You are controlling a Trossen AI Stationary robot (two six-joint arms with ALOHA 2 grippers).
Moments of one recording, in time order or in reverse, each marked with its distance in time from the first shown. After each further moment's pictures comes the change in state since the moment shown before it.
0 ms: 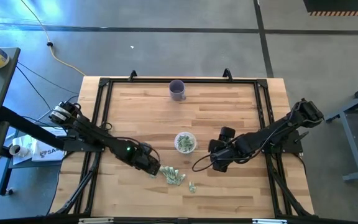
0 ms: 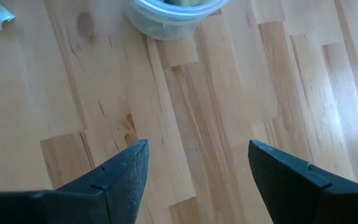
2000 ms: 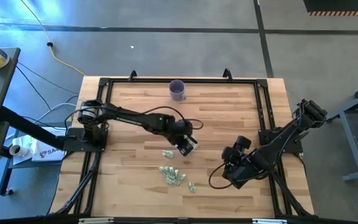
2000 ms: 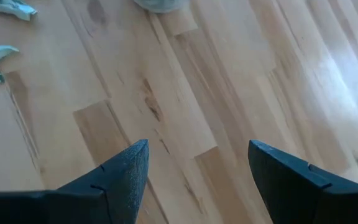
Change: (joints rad) left arm 0.409 0.297 0.510 0.024 0.140 0.835; right arm 0.250 -0.038 -0.006 -0.169 0.094 0.449
